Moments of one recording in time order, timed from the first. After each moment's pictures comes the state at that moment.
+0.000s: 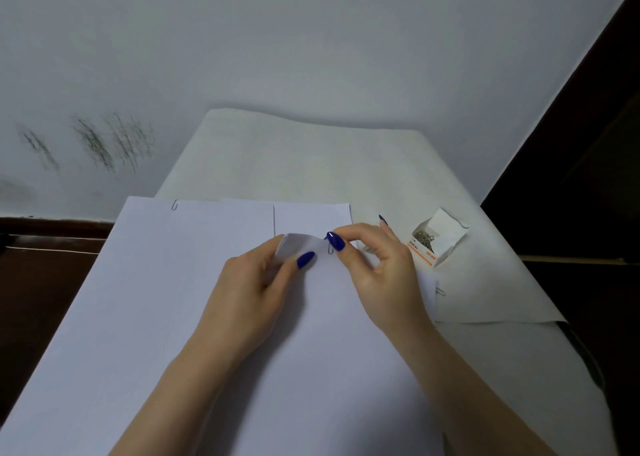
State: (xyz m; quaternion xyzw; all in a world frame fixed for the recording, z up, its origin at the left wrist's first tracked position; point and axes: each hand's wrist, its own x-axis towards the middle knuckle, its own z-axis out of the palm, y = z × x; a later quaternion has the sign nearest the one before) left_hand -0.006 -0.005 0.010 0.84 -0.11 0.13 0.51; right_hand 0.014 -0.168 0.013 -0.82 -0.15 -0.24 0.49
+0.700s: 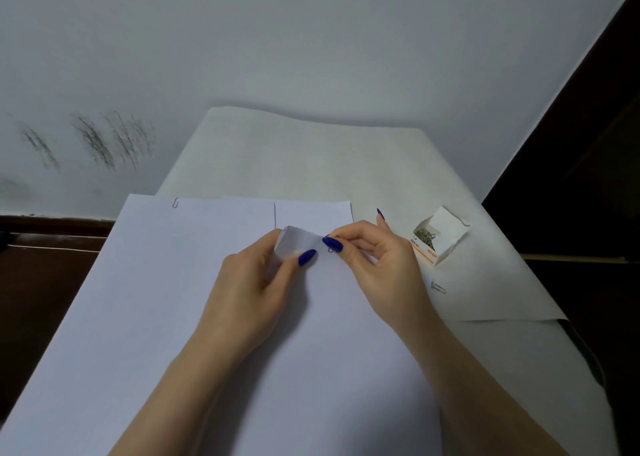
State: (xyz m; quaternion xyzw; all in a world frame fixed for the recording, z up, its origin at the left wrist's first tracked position) left_hand -0.008 -0.004 0.011 0.84 -0.09 0.12 0.52; right_hand 0.018 -0.173 0.016 -0.81 -0.15 -0.16 0.54
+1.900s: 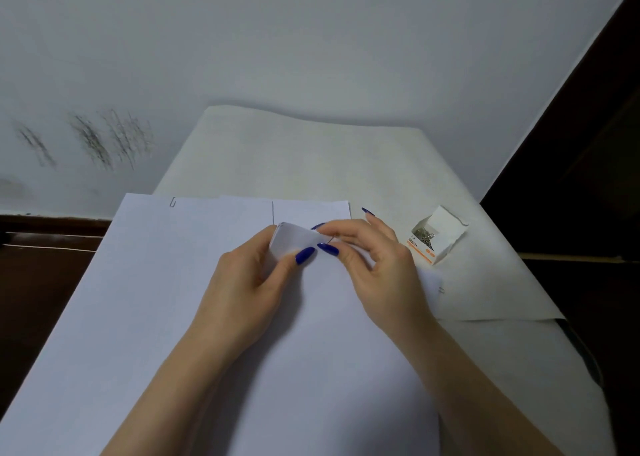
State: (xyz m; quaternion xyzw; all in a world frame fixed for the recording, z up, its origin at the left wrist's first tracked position) left_hand -0.007 -0.002 0.014 0.82 -0.09 0.10 0.55; right_hand 0.012 -0.171 0.014 -0.83 -0.20 -0.23 0.47
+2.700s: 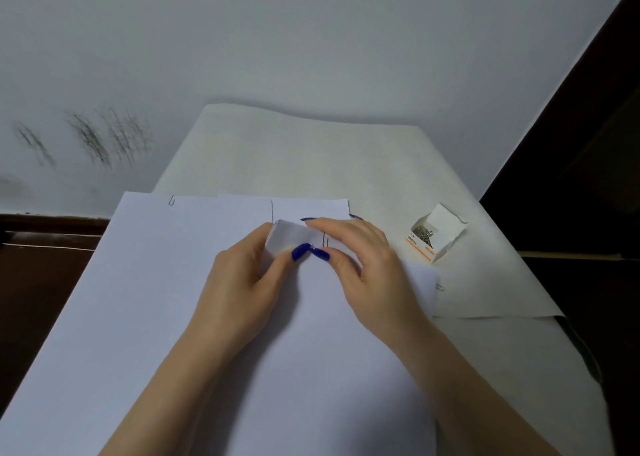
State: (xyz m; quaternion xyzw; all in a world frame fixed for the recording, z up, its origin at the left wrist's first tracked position) left_hand -0.007 -0.002 0.015 0.82 -0.08 0.11 0.55; right_hand 0.007 -0.167 0.015 -0.86 -0.22 -0.22 0.40
